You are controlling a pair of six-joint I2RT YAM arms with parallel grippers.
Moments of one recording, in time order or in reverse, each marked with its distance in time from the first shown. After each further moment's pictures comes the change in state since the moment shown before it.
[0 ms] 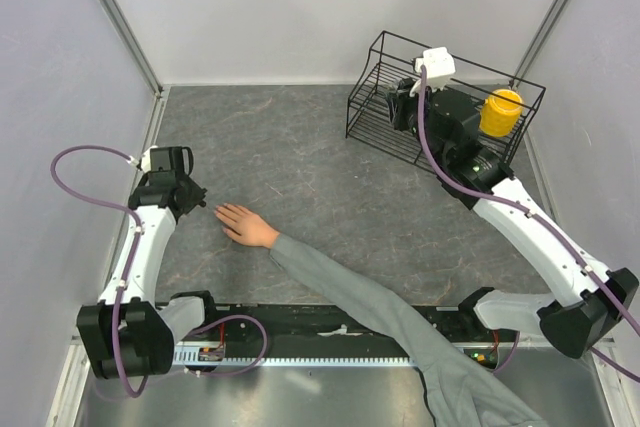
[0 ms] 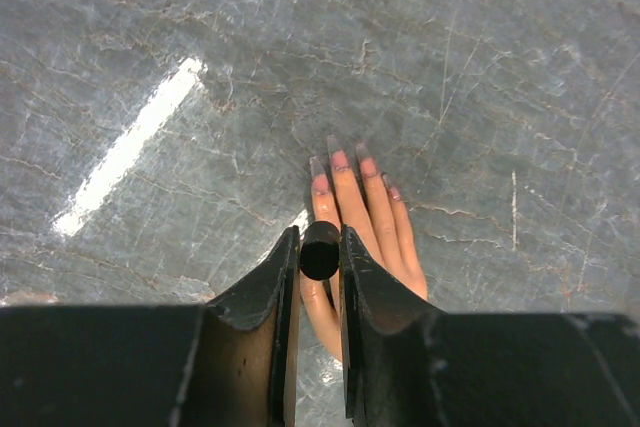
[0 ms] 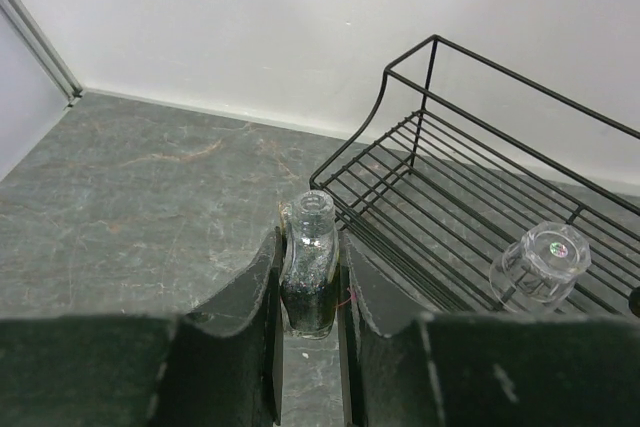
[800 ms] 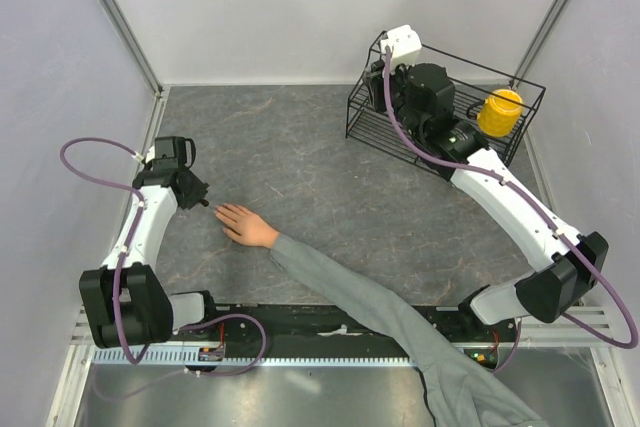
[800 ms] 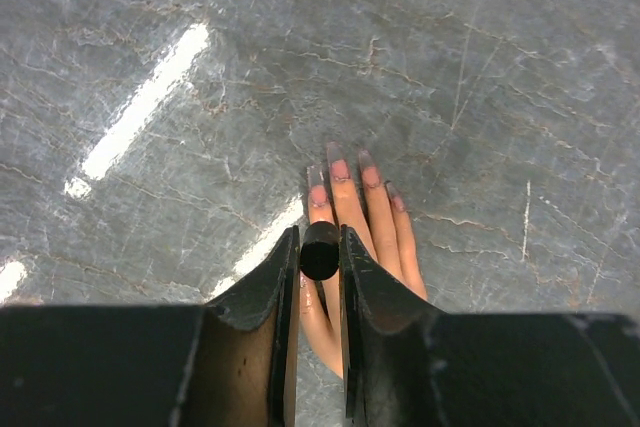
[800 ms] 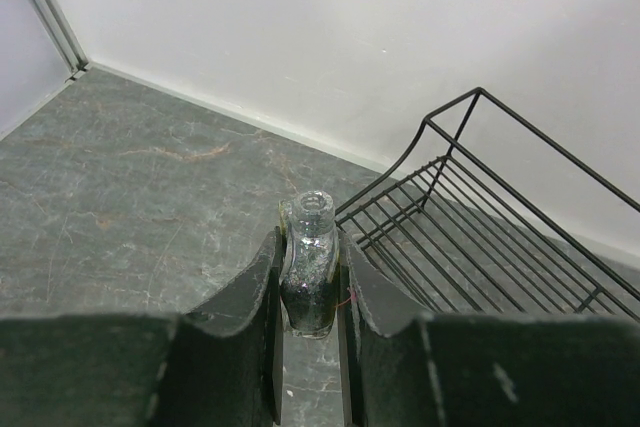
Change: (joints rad) left arm 0.011 0.147 0.063 -0.010 0.024 -0.012; right arm 0.000 0.203 0.200 -0.019 -0.085 -0.131
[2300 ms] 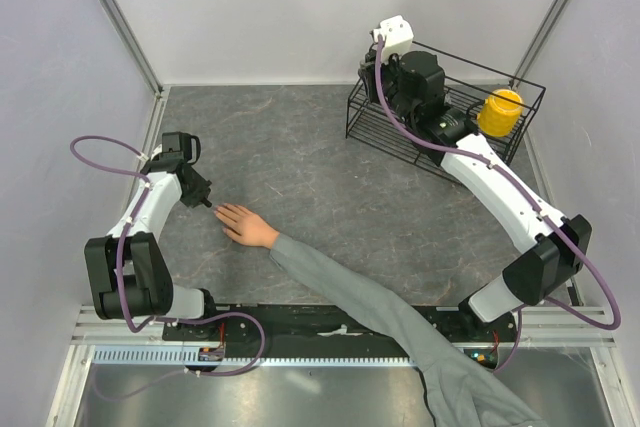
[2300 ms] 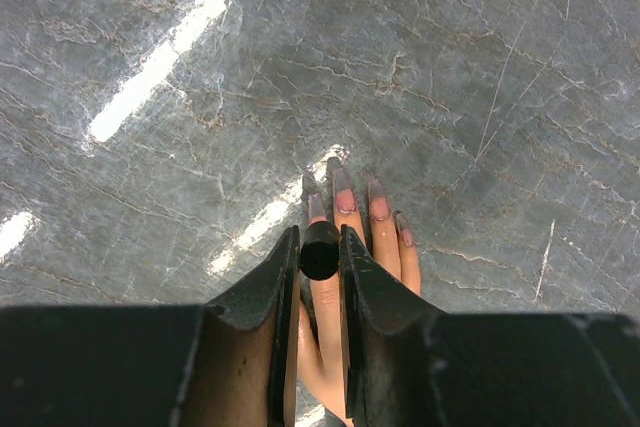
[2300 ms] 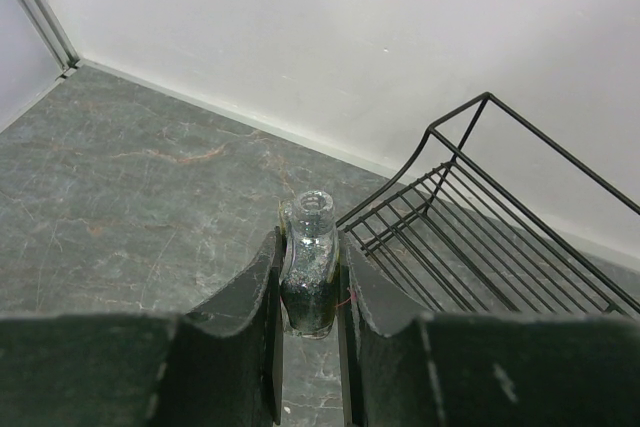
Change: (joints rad) left arm 0.000 0.162 0.040 0.015 -0.018 -0.059; right arm -0.029 0.112 0.101 -0.013 -0.031 0.006
